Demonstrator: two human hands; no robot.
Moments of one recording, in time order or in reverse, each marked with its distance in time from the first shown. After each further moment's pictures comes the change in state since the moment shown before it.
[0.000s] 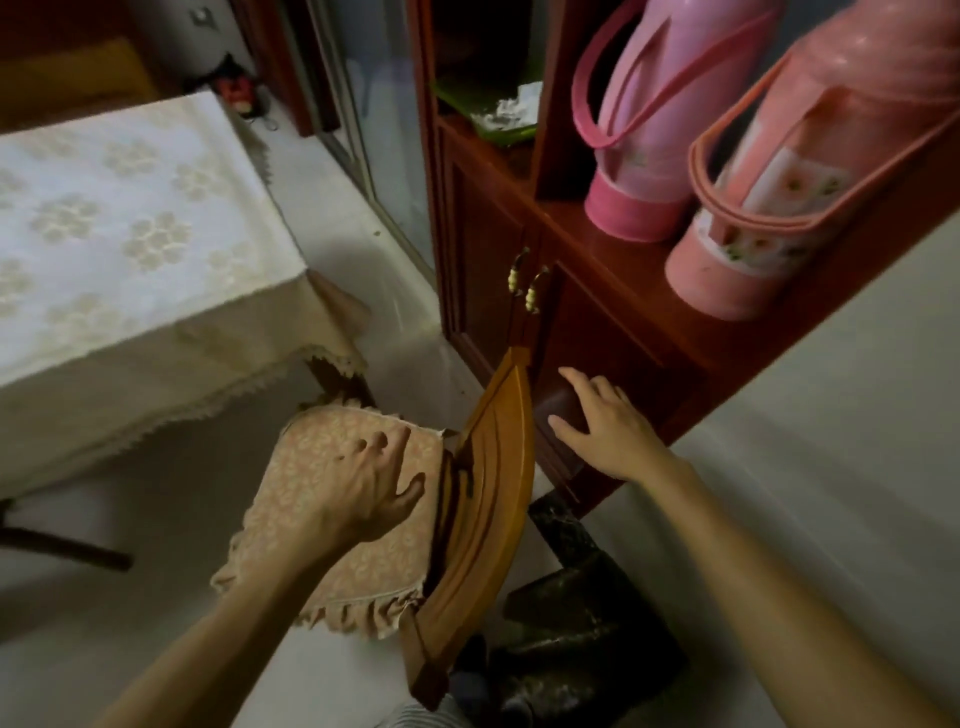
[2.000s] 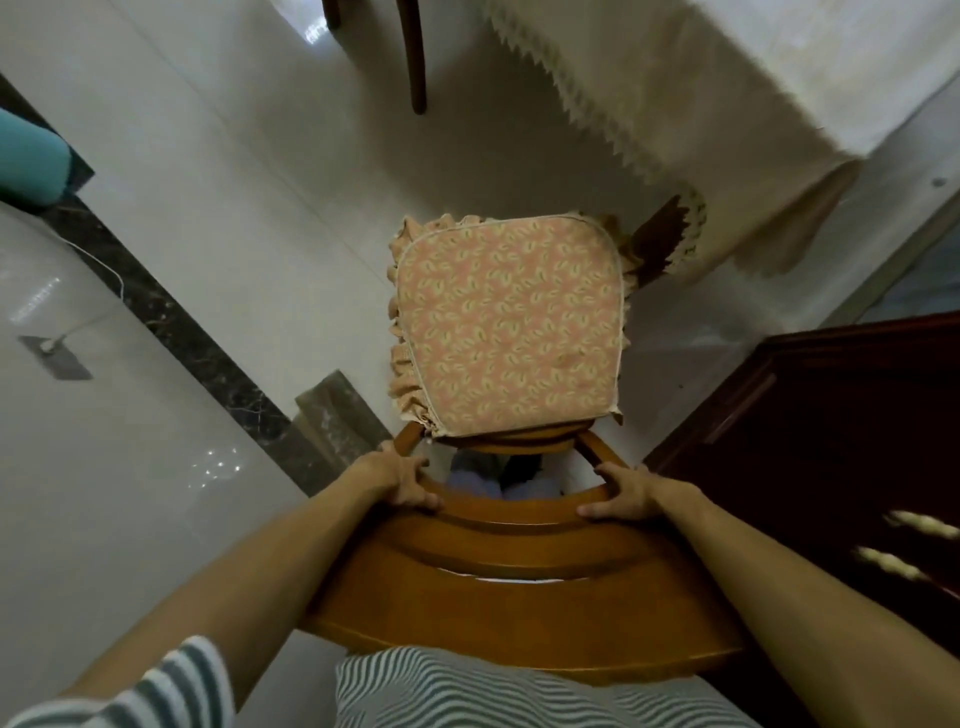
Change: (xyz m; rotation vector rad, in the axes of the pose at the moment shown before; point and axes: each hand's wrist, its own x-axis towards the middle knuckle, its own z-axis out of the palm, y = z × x) left_hand 0.011 -0.007 0.216 -1.017 -0.969 -0.976; right_hand 0.267 -0.080 0.217 -1.135 -1.391 -0.442
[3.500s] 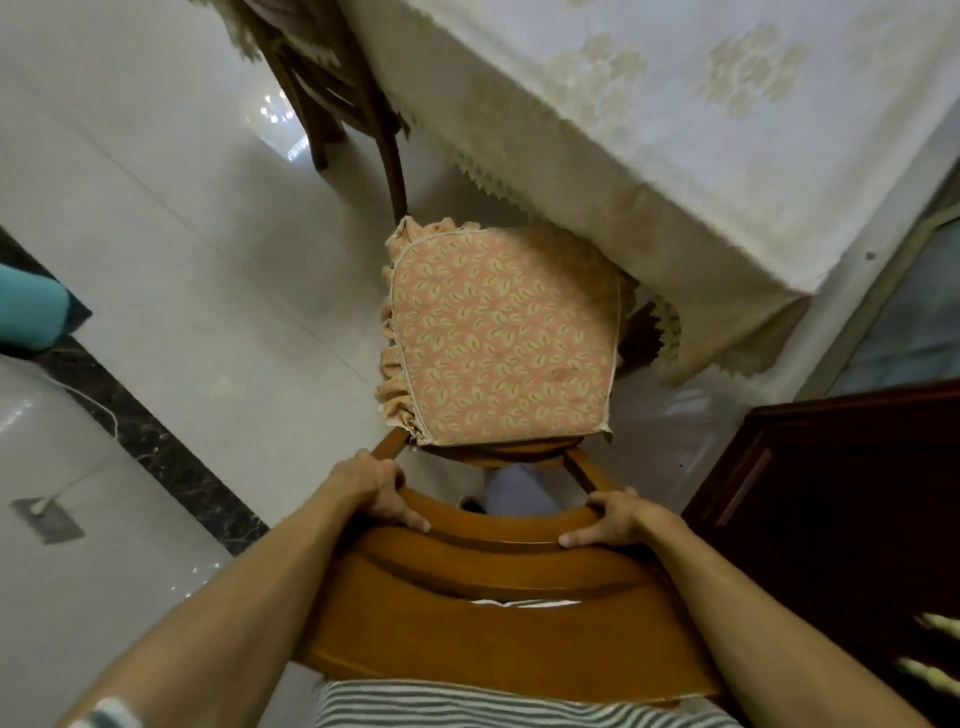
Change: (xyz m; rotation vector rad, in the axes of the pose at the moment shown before) left_hand -0.024 -0.070 -0.163 -0.024 0.184 -0.004; right_hand -0.036 -0.080 -0.116 0.167 0.094 0.041
